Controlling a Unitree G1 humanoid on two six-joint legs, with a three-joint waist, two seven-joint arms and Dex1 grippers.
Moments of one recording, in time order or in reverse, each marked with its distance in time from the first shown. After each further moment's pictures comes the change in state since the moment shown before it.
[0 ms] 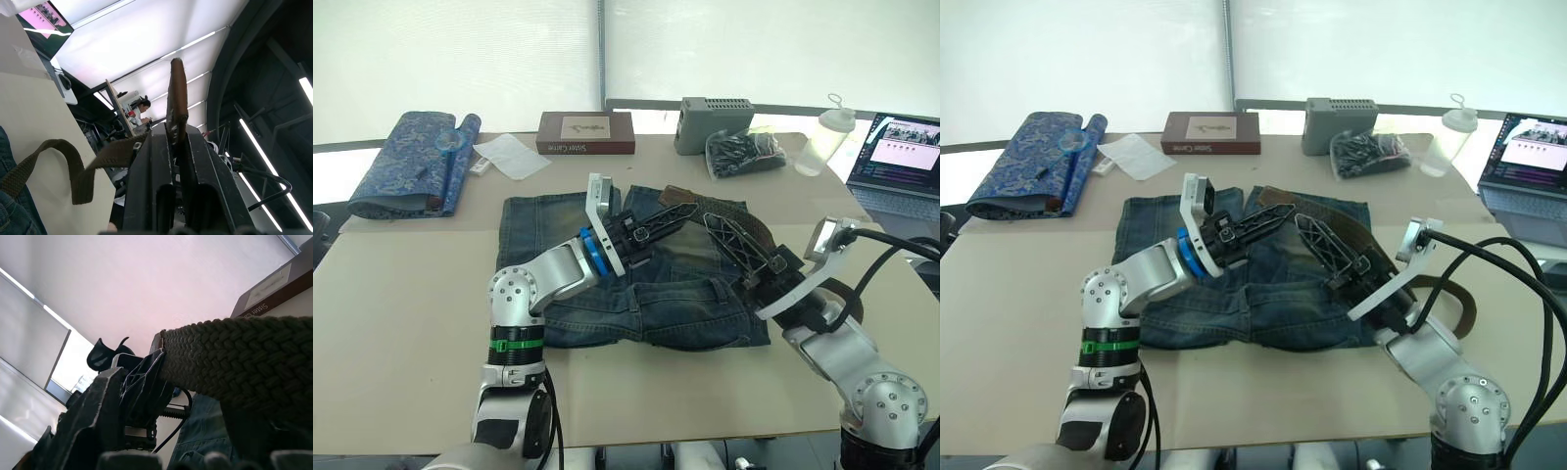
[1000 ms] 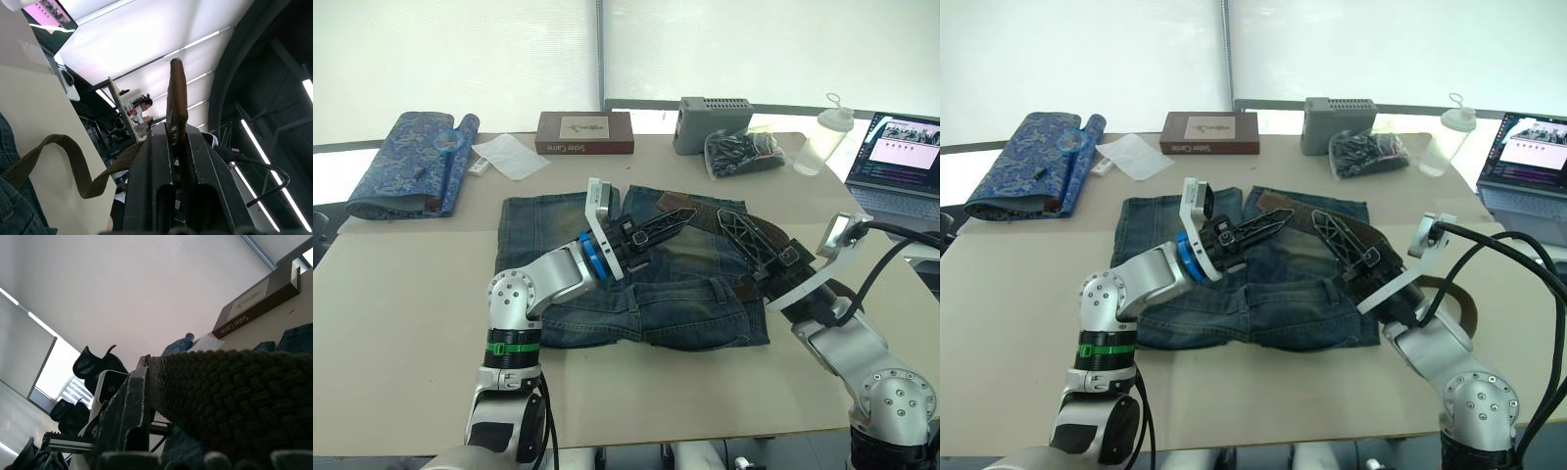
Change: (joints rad) left arm 0.009 0.026 -0.039 -0.008 -0.039 -0.037 0.024; right arm 0.010 -0.059 -0.008 0.019 0.009 -0.053 -0.018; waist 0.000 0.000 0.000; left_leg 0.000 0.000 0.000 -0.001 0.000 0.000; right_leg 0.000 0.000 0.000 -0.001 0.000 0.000
